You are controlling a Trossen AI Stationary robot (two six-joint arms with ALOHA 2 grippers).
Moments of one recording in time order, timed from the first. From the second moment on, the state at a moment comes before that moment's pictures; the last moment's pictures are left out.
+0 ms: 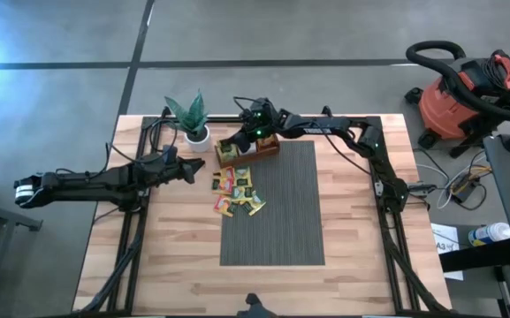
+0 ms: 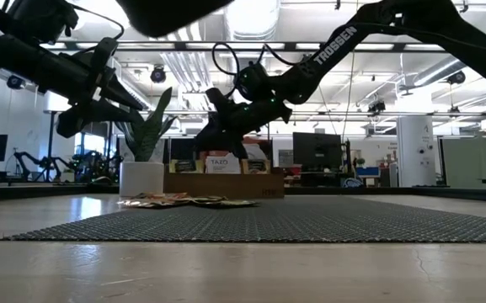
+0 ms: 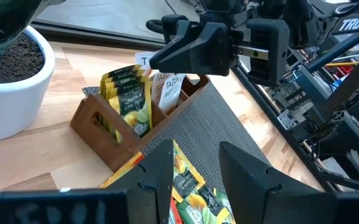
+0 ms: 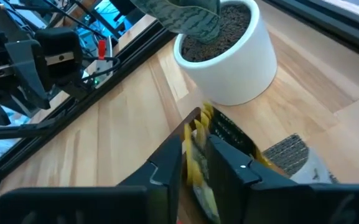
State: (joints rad) left arm 0.22 0.56 0.24 0.03 -0.31 -0.81; right arm -0.49 2.23 1.62 0.11 -0.50 0.45
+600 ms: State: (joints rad) left arm 0.22 0.56 0.26 0.04 -0.32 -0.79; right arm -0.49 2.06 1.62 0.03 -0.56 0.26
